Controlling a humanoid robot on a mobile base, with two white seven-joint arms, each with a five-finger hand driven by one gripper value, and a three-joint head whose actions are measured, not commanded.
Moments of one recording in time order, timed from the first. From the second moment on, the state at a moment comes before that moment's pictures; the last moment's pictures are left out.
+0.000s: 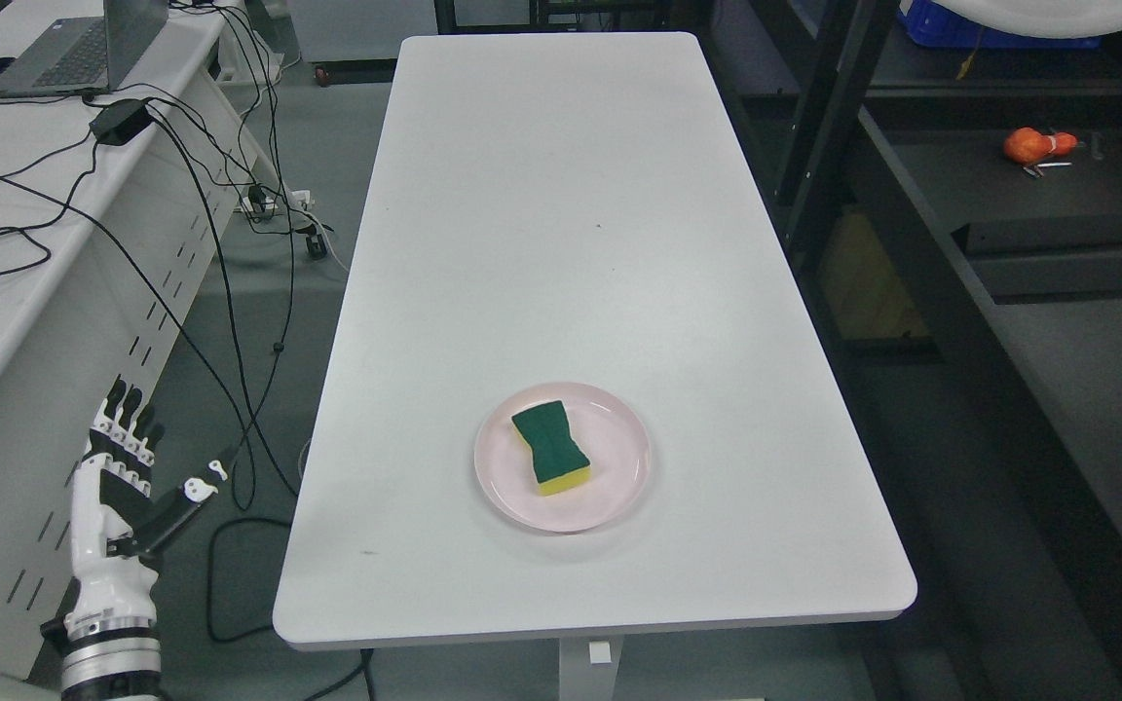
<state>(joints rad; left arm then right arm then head) 0.06 0.00 0.26 -1.77 0.17 -0.08 0.07 -0.08 0.00 -0.21 0.00 -0.12 0.00 -0.07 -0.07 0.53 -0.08</state>
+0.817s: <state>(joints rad) 0.03 0.03 0.22 -1.78 0.15 -0.16 -0.04 -0.08 0.00 -0.21 0.00 -0.12 0.00 -0.07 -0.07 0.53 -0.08</state>
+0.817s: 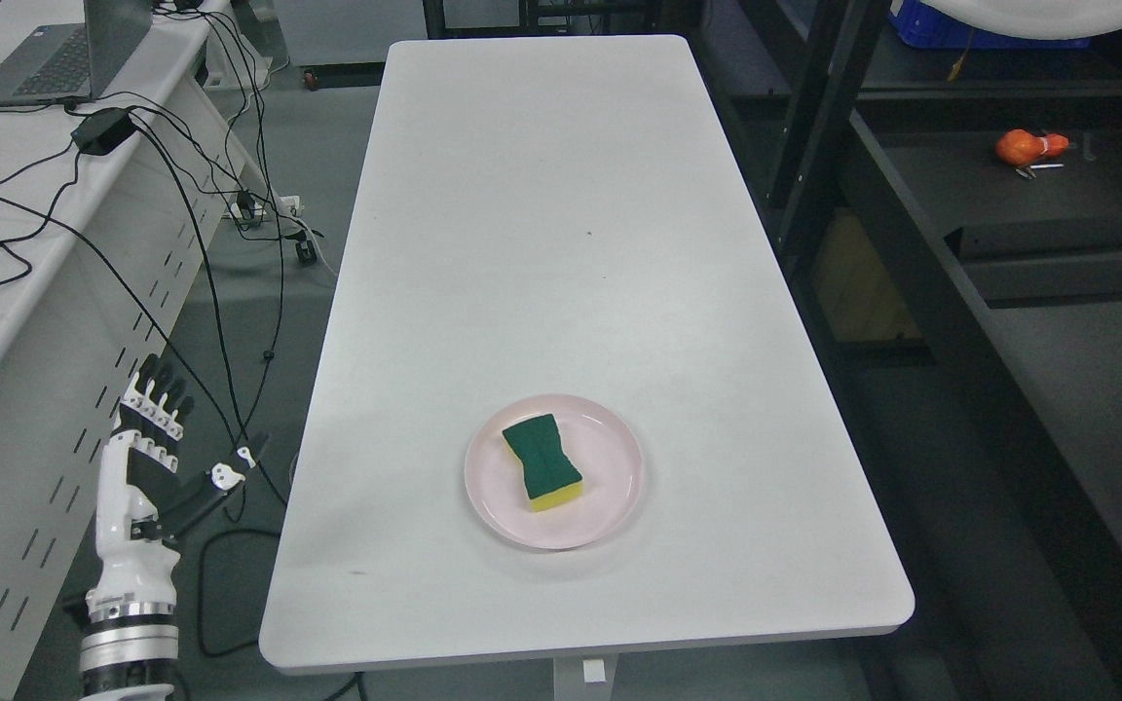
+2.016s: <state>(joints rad) -0.12 0.23 0.05 -1.76 -0.88 -0.71 -0.26 -0.08 0.00 -0.21 0.00 -0.12 0.00 -0.07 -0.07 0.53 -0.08</state>
